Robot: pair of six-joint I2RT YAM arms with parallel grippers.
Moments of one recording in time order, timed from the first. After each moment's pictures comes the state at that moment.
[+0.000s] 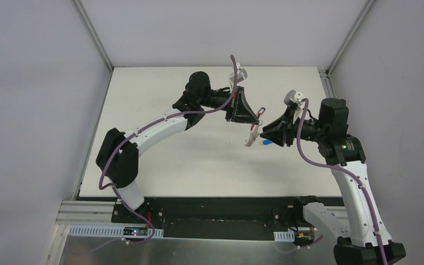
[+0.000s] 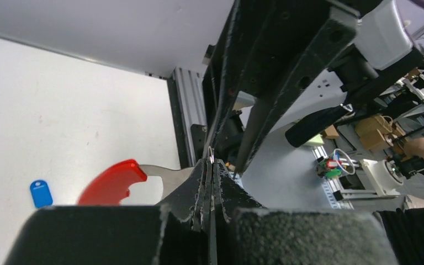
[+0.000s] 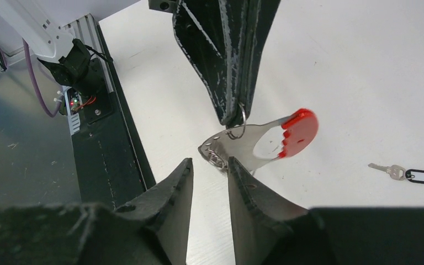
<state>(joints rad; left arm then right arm) -0.72 1.71 1.38 0.43 1.08 -0.63 0.17 0.89 1.08 -0.68 -0.99 -0.24</state>
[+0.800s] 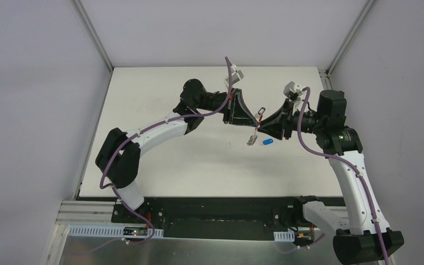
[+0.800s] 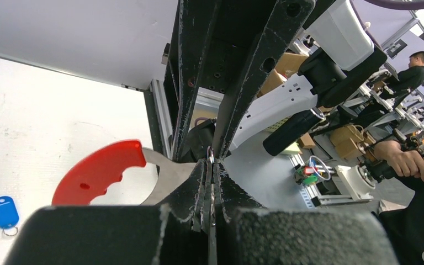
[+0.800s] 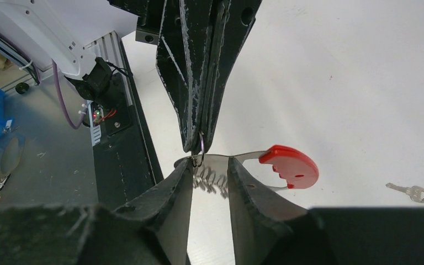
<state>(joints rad) -0.72 1.70 1.28 0.78 1.10 -0.90 0.16 0.97 1.12 -0.62 -1.06 -0.16</state>
